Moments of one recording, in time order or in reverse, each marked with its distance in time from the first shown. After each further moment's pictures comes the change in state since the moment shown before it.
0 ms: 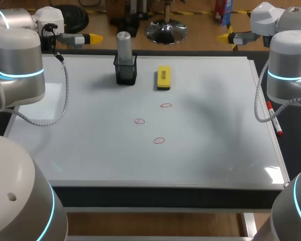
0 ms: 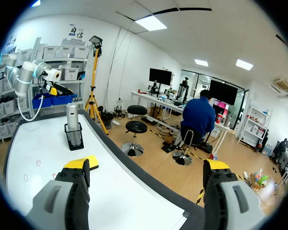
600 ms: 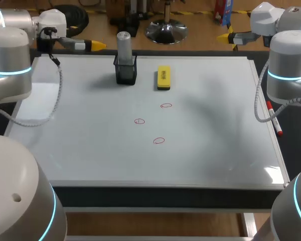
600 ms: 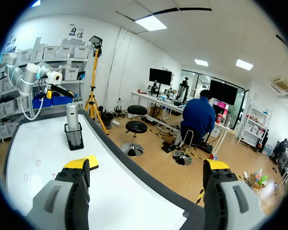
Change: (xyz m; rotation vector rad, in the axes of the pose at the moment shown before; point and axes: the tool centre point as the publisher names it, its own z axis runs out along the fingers) left arm 0.032 0.012 0.011 -0.024 0.266 0.085; right arm 0.000 0.000 0.000 0.000 0.000 0.000
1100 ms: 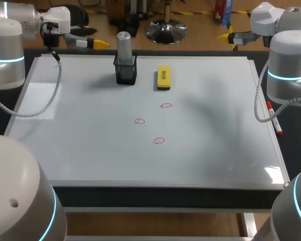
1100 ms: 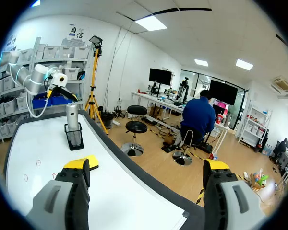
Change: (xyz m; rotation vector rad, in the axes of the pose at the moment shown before) left arm 0.019 -0.003 0.028 0.021 0.258 -0.035; right arm 0.000 0.000 0.000 0.000 0.000 0.000
